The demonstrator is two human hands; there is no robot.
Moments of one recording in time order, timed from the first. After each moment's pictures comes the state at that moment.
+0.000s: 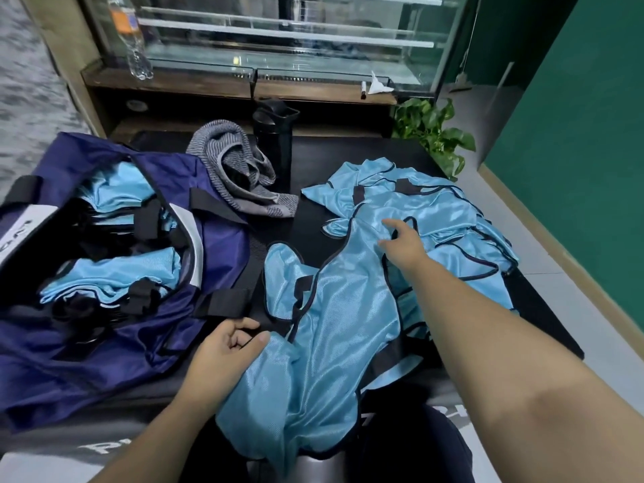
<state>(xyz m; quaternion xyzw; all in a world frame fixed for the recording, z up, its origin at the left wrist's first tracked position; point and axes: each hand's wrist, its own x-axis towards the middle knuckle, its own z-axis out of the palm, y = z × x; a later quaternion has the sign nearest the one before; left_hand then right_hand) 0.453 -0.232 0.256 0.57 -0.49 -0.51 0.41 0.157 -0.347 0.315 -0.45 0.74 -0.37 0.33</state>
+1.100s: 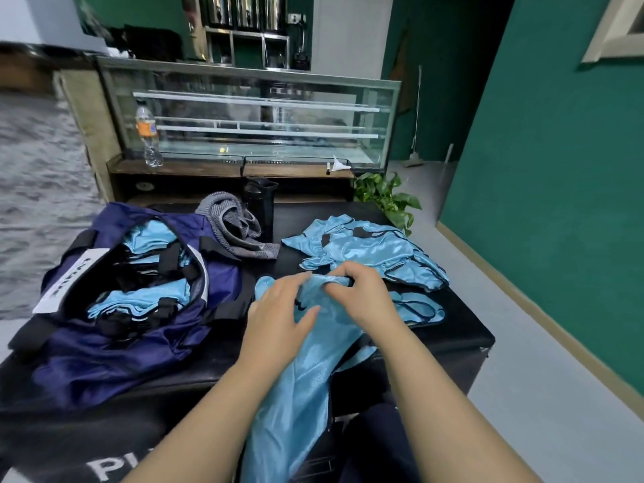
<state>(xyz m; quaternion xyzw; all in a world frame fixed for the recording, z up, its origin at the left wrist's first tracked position) 0.381 -0.163 0.379 0.48 -0.77 -0.14 0.41 0.234 -0.155 0.418 -0.60 0.62 -0.44 0.23</state>
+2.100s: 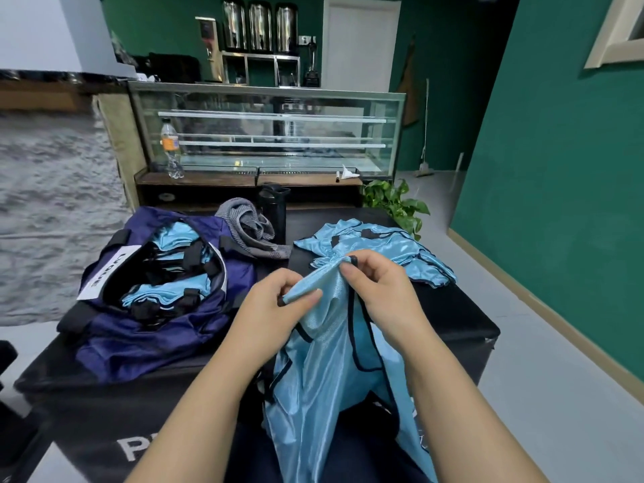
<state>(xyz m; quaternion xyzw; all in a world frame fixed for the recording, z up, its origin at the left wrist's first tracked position) 0.411 -0.100 0.426 0.42 -0.69 -0.34 0.48 0.247 -0.078 0.446 -0.57 0.49 -0.57 0.33</state>
